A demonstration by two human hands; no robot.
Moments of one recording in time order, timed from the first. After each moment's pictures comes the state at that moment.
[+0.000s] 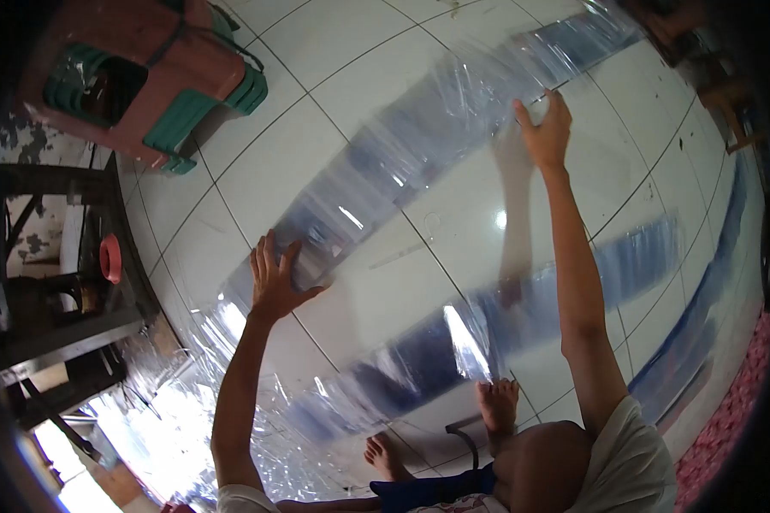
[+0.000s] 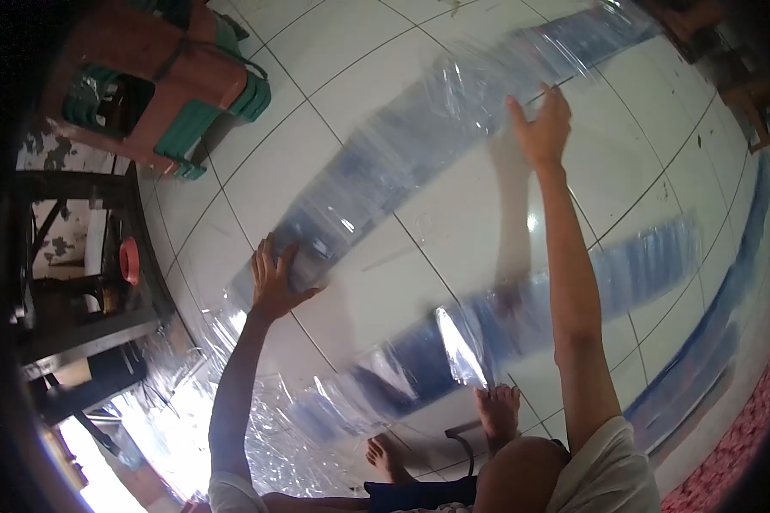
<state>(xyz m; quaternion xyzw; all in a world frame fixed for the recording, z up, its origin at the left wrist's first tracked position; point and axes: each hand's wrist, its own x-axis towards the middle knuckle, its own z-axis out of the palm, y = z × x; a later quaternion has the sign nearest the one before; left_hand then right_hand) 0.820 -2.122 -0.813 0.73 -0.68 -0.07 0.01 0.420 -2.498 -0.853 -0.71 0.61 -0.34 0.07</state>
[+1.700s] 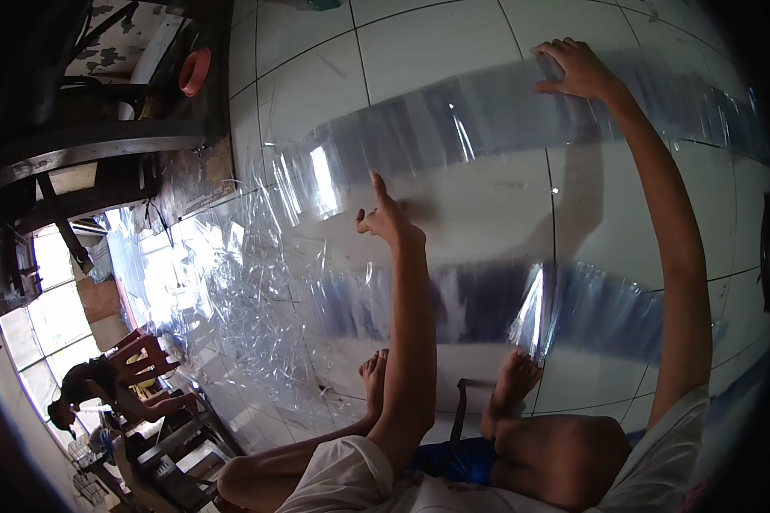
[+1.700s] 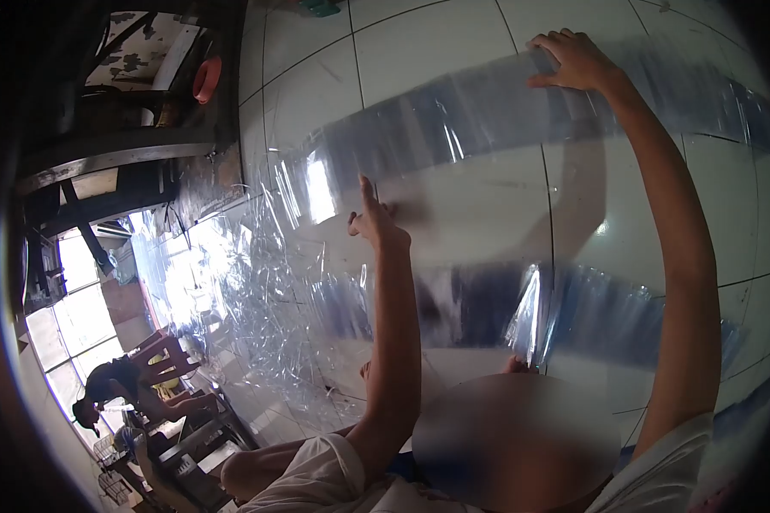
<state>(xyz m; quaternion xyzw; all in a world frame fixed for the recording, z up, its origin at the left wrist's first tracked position) 0.702 -2.103 -0.830 0.70 0.37 0.04 0.61 0.638 -2.478 -0.827 -0.99 0.12 0.03 0.11</state>
